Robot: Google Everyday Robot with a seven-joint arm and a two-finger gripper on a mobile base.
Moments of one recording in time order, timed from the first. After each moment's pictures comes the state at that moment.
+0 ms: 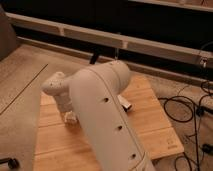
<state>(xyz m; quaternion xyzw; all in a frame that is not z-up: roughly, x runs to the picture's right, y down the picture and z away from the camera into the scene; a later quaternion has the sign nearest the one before) -0.190 0.168 0.855 -0.26 0.33 0.58 0.70</state>
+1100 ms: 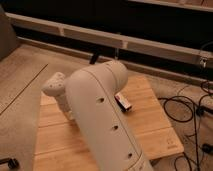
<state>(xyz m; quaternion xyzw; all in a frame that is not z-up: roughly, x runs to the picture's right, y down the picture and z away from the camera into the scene) -0.197 0.157 0.861 -0.25 0.31 0.55 0.73</state>
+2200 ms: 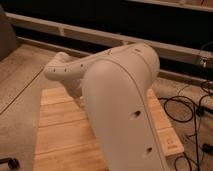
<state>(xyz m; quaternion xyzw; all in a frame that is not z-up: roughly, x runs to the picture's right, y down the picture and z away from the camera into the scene) -0.077 0.068 0.765 -0.14 0.36 0.57 0.72</state>
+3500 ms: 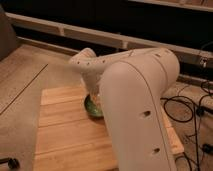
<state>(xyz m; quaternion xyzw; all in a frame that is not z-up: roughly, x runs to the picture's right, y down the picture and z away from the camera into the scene) -0.010 0.067 0.782 -0.16 0.40 0.63 0.65</state>
